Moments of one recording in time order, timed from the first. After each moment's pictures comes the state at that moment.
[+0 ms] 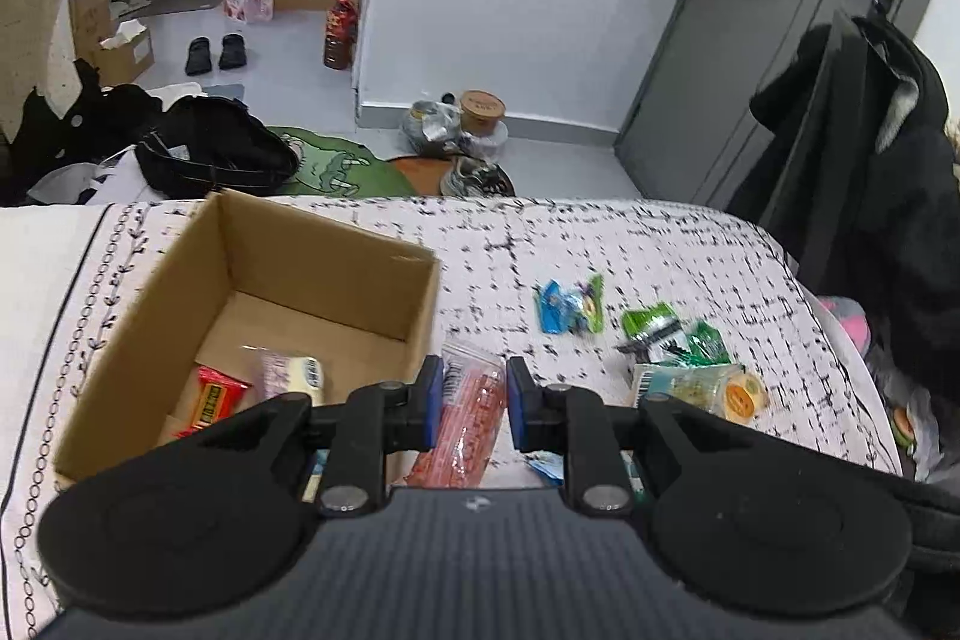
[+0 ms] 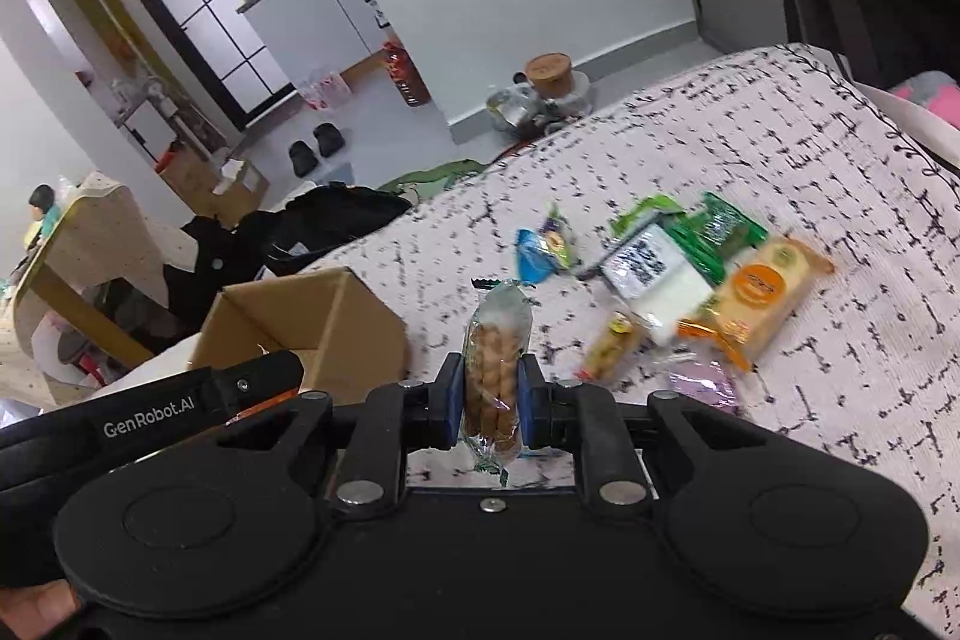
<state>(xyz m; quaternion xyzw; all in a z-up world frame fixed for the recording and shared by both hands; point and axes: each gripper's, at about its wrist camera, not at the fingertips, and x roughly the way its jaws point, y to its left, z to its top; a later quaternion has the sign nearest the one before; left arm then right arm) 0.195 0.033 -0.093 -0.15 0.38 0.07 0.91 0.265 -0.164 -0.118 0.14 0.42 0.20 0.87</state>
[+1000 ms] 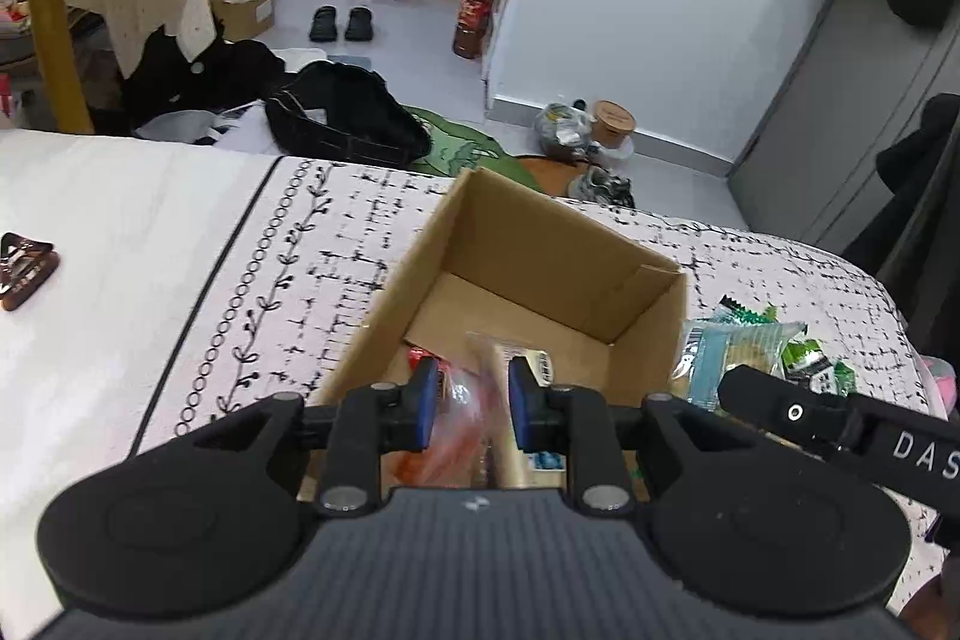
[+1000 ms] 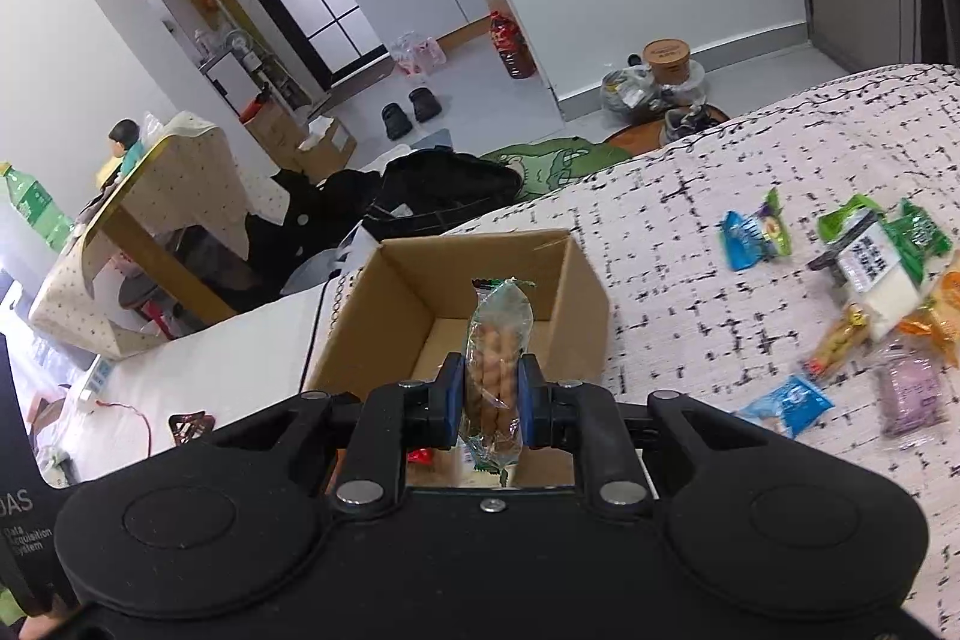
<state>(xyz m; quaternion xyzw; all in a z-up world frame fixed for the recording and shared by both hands) 0.154 0.127 -0.107 -0.18 0.39 0.17 0.89 0.246 -0.058 -0.105 0.12 0.42 0.28 0.85</state>
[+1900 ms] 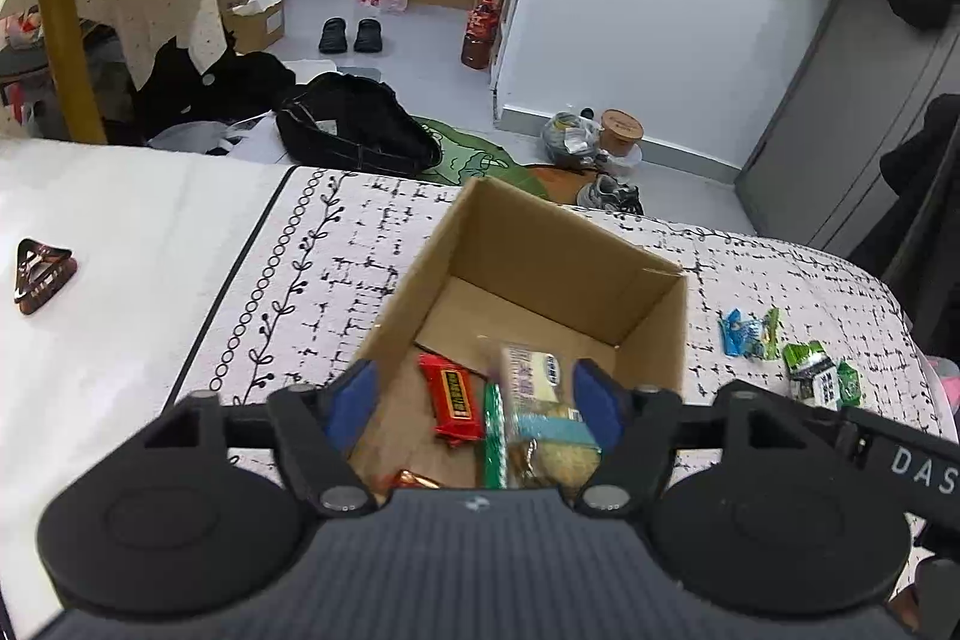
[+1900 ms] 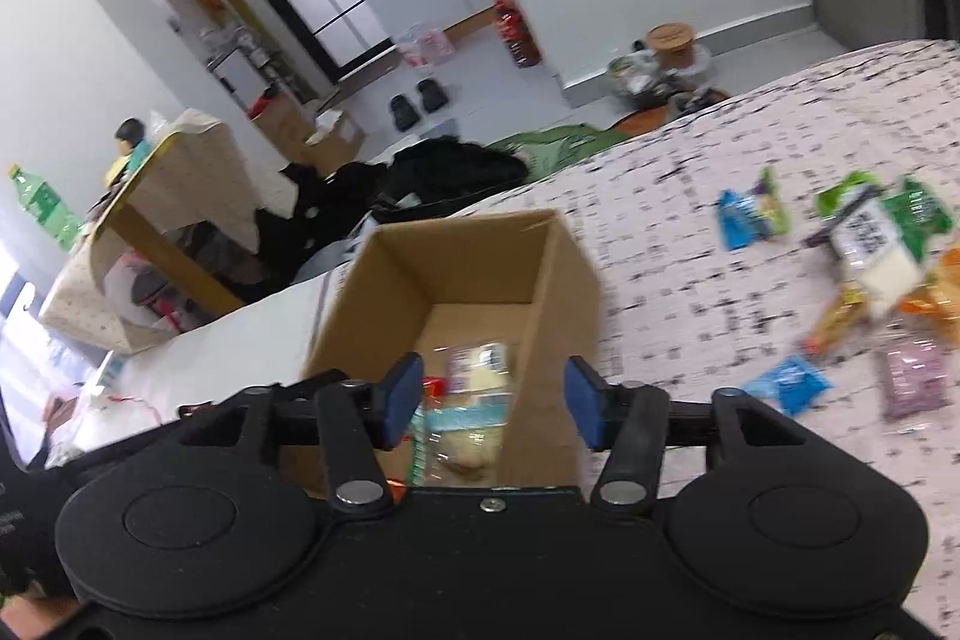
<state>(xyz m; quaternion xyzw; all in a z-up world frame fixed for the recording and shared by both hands) 0.148 0.118 -0.099 -0.17 0.38 0.18 0.89 0.246 -0.079 -0.113 0.13 0.43 0.29 0.85</state>
